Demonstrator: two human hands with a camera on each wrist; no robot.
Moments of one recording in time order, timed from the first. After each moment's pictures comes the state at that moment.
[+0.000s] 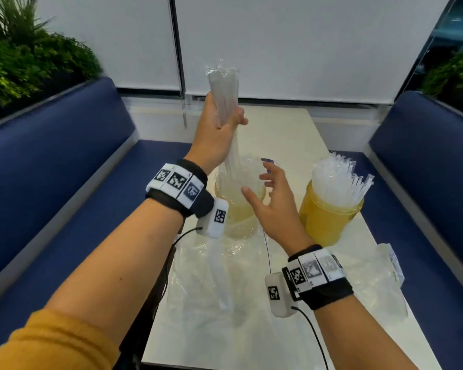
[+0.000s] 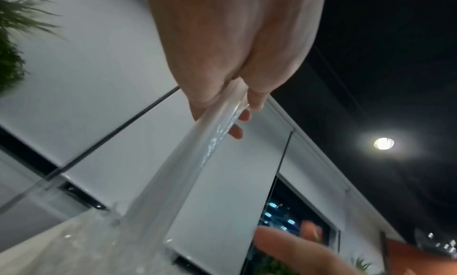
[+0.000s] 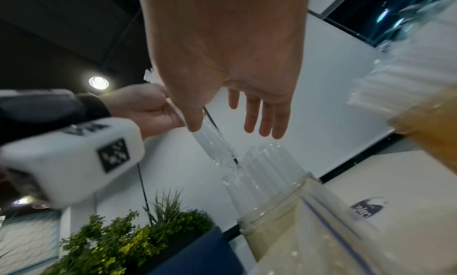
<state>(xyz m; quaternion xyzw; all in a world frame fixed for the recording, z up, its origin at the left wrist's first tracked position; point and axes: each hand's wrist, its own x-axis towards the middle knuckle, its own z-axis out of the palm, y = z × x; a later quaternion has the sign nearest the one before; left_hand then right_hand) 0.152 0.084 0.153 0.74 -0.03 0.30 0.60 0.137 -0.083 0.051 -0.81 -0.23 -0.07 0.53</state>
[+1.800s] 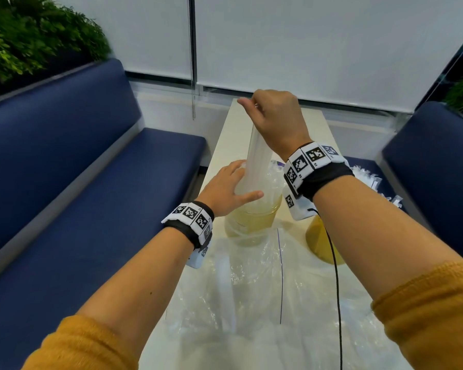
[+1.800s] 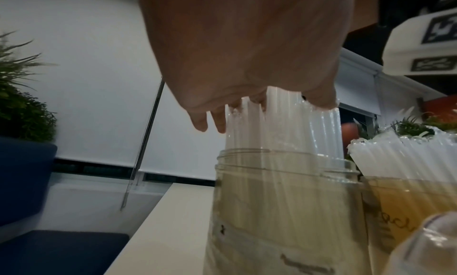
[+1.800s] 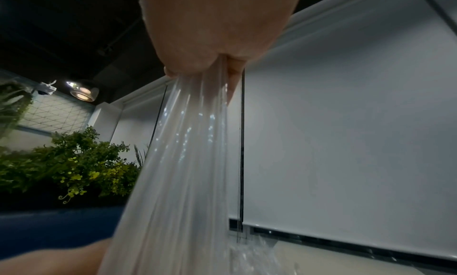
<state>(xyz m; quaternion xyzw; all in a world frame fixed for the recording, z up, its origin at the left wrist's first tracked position) 0.181 0.124 0.024 0.95 -0.01 0.09 0.31 0.275 0.008 0.160 -0.77 -0.43 -0.39 0.26</state>
